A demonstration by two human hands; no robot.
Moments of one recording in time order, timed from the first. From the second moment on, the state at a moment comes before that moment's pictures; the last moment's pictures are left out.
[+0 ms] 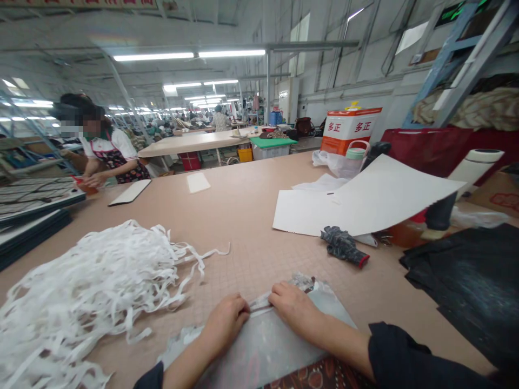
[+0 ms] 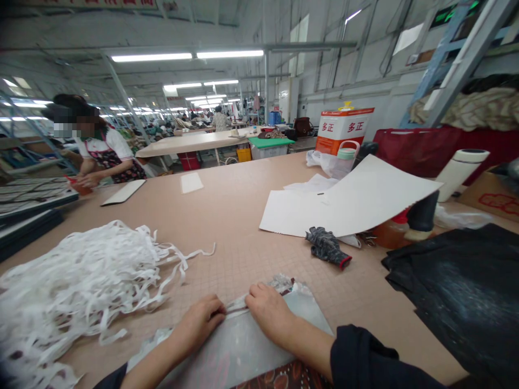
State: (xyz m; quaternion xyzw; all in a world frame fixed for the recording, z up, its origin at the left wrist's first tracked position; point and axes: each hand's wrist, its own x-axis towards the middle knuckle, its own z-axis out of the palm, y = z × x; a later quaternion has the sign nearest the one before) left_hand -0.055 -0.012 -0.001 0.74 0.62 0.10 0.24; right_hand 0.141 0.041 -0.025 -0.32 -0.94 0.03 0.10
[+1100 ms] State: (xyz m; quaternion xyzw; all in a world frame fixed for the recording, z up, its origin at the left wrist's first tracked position) left_hand -0.098 -0.059 -0.006 0.83 0.55 -0.02 0.01; right_hand 0.109 0.015 -0.032 -0.17 -0.98 -0.01 0.12
